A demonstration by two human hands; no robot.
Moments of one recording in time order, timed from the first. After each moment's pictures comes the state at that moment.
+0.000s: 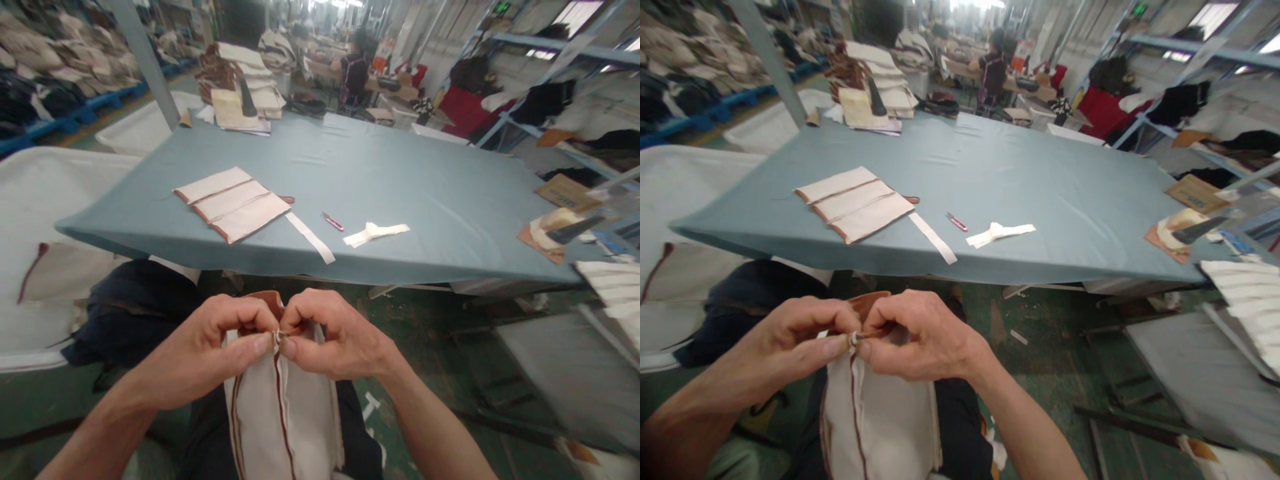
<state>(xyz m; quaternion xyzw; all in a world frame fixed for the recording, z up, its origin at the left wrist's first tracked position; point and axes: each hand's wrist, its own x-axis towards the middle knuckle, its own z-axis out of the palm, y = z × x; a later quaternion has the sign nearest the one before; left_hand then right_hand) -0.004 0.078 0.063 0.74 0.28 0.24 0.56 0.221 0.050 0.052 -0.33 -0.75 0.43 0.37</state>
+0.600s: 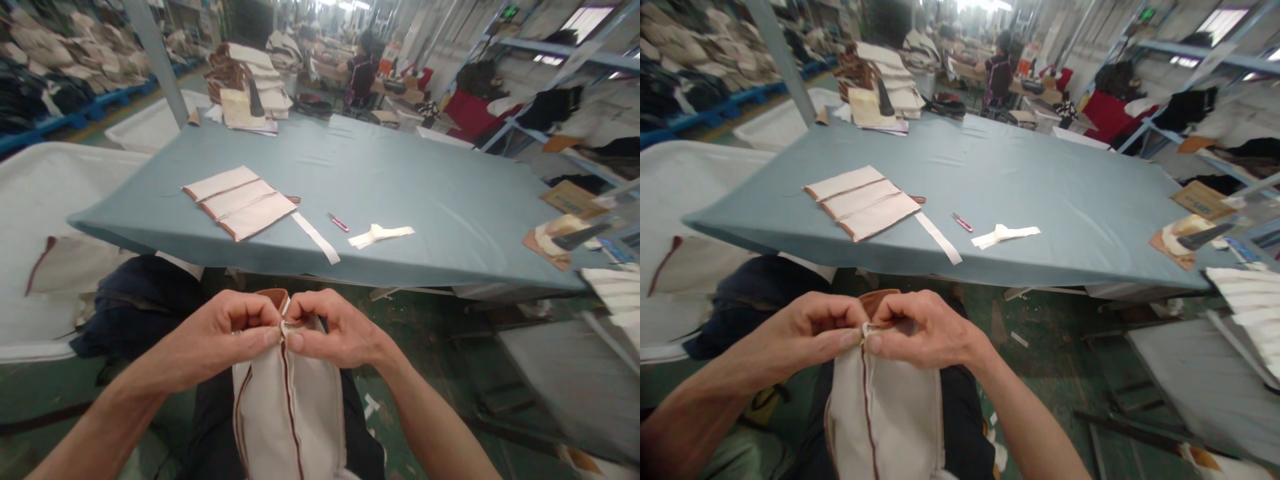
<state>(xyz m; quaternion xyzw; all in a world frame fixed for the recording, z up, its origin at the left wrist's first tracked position) -0.012 0.081 0.050 0.64 0.32 0.18 0.67 0.219 0.058 0.042 -0.33 -0.70 0.54 0.32</state>
